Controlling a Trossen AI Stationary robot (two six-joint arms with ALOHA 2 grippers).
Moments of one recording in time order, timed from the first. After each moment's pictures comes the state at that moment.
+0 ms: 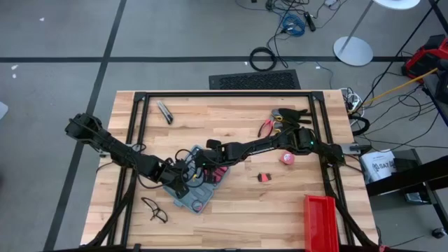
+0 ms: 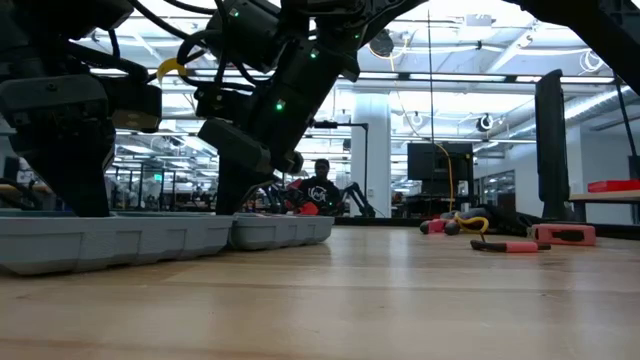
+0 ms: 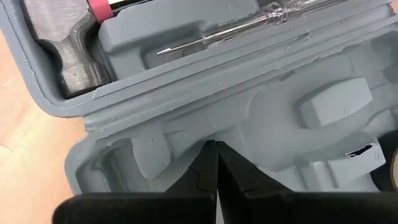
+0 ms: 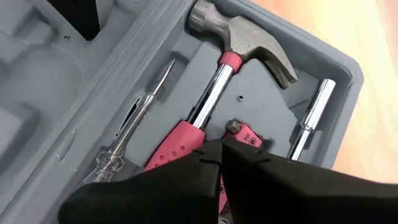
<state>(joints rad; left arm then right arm) -0.44 1.42 0.58 -0.38 -0.19 -1.02 0.07 2.37 1.83 -0.52 0.15 0.12</state>
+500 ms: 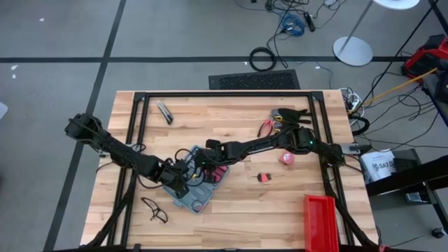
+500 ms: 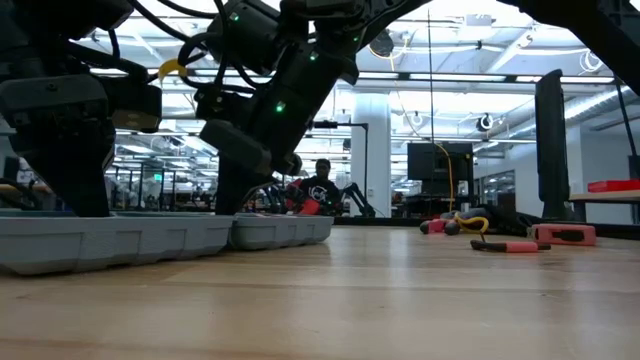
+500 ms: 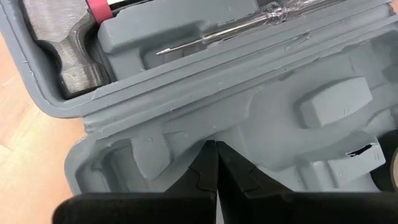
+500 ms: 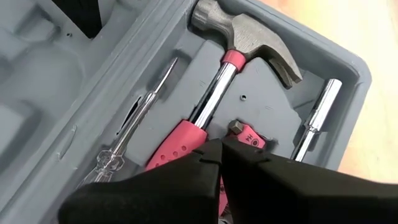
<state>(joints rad) -0.44 1.42 0.58 -0.38 -0.19 -1.01 0.06 2.39 1.83 -0.52 0.13 0.10</state>
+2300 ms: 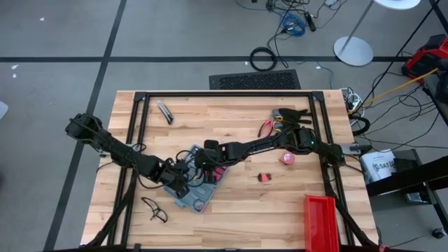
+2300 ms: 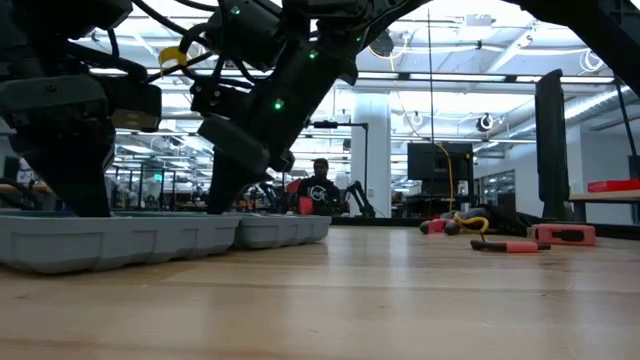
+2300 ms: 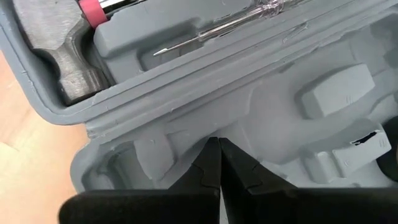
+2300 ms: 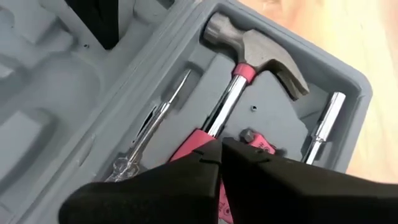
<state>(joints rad) -0.44 1.42 0.58 -0.38 -0.20 -1.01 0.07 2.33 1.82 -0.44 0.12 0.04</state>
